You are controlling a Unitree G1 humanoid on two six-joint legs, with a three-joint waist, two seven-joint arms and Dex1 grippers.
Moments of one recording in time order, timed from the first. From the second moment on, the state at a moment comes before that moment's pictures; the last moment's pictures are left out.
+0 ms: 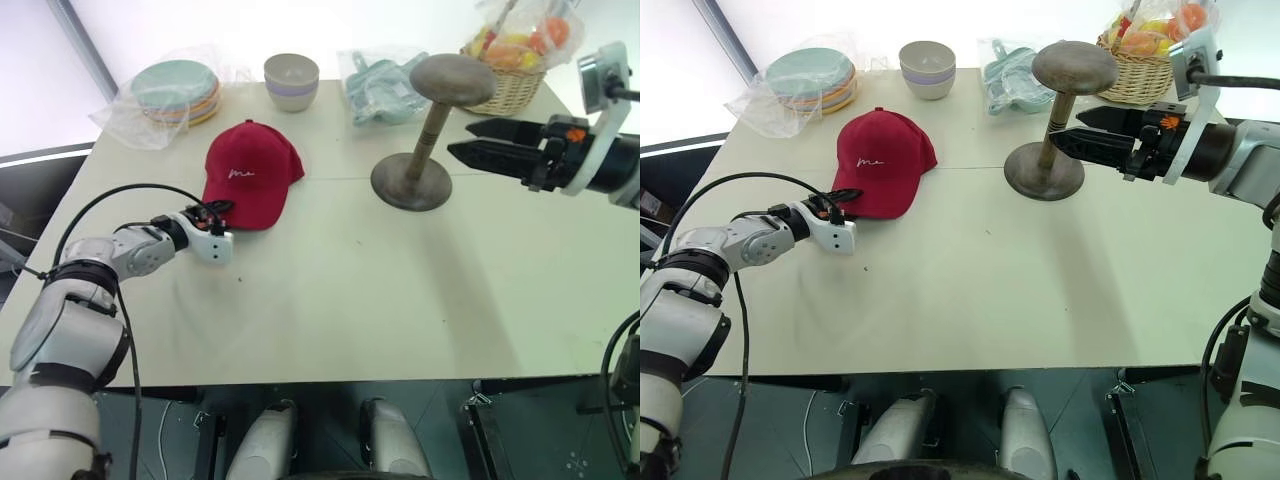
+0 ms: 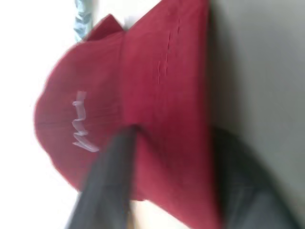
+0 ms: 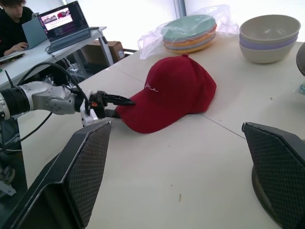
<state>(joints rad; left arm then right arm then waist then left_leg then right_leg) -1.00 0.73 -0.53 1.26 0.93 -0.92 0.21 -0.81 -0.92 -0.30 -0.06 0.87 1.14 0.86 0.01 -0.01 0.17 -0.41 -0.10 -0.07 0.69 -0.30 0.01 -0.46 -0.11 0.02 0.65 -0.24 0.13</state>
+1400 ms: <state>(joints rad) -1.21 0.07 -0.46 0.51 0.82 0.06 0.04 -0.94 -1.15 -0.30 0.36 0.57 0.80 0.97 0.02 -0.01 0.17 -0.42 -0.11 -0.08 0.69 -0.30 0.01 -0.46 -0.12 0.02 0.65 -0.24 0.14</state>
